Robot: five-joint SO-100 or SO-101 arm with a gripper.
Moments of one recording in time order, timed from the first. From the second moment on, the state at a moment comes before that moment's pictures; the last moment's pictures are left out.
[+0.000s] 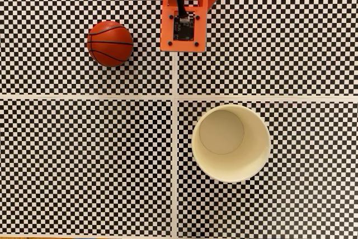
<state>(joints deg) 0.4 188.0 179.5 70.3 -92.5</state>
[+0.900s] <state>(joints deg) 6.3 138.6 124.6 73.7 -88.4</state>
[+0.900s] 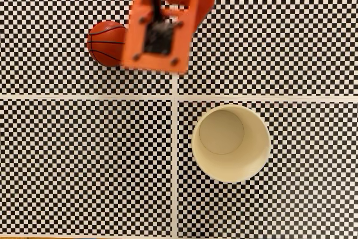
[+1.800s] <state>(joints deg) 25.8 106.1 93.3 86.7 -104.4</state>
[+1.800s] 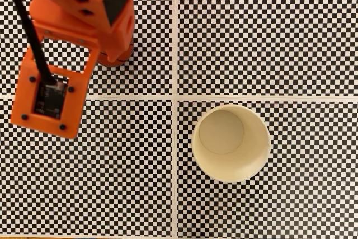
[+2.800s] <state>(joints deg) 26.4 100.9 103.2 87.5 -108.4</state>
